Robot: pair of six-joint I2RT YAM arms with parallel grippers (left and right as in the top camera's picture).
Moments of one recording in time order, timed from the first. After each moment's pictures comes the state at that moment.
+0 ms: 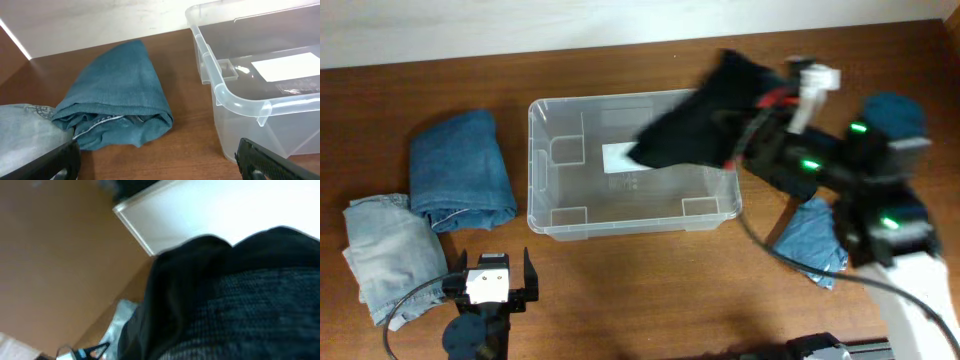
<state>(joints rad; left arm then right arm) 0.02 0.01 0.12 -0.37 -0.03 0.18 0.15 1.14 1.18 -0.24 -0.78 0.42</state>
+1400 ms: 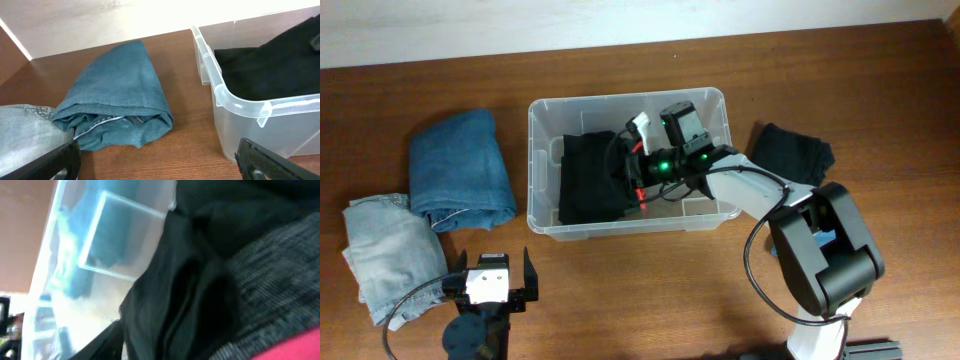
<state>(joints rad) 0.02 0.01 0.12 -0.37 -0.03 0.18 0.40 1.94 1.19 -0.09 -0.75 0.36</state>
